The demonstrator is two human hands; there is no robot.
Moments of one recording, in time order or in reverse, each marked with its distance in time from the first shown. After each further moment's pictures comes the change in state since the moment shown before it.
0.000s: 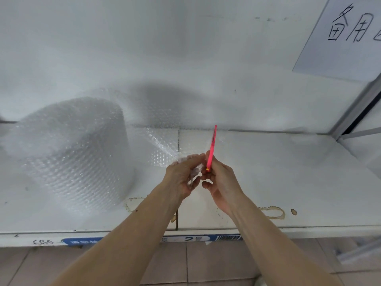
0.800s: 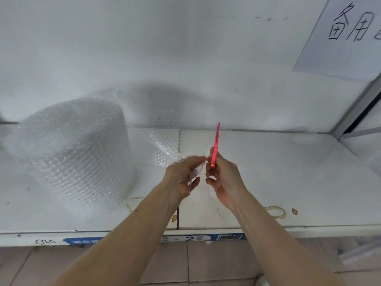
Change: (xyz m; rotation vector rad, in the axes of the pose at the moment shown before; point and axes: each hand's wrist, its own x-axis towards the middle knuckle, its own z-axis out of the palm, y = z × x) left_hand -0.010 0.003 0.001 0.021 0.024 -0.022; right_hand 0.004 -0.008 -0.003 0.044 0.054 0.019
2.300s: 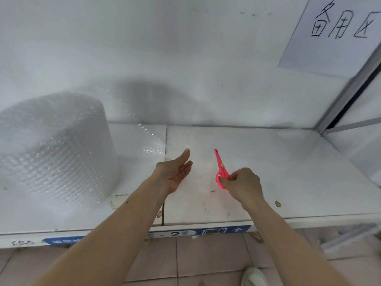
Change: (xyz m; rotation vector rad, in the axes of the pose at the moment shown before) left_hand 0.029 -0.009 0.003 -0.119 -0.016 0.028; right_hand 0.002 0.005 -0.084 -1.078 0.322 -0.047
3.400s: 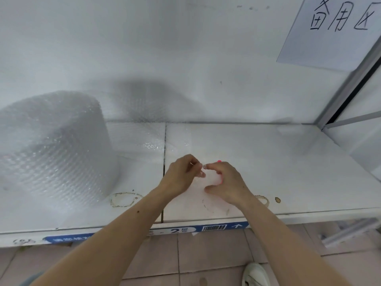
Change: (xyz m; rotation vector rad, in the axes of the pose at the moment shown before) left_hand -0.005 -0.027 -0.004 1.144 -0.216 0.604; right_hand -0.007 -0.005 0.013 -0.004 -0.222 -0.350
